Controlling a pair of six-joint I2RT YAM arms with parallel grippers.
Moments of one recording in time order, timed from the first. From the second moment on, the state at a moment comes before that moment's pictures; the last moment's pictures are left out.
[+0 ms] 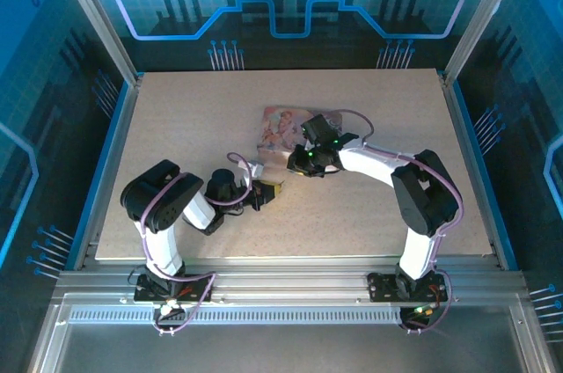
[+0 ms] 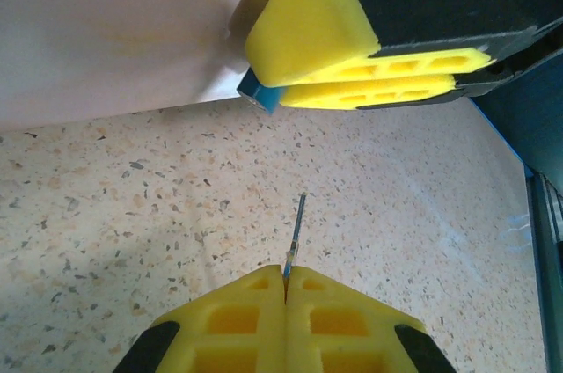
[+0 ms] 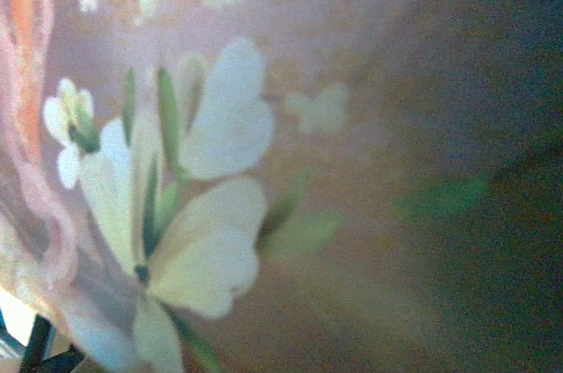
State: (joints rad) left arm -0.46 1.86 0.34 1.17 0.56 -0.48; right arm 0.59 1.82 1.19 -0.38 -0.30 0.85
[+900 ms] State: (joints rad) left arm -0.40 1.86 0.38 1.27 0.69 -0.51; right arm 0.52 1.72 1.19 -0.41 -0.57 0.83
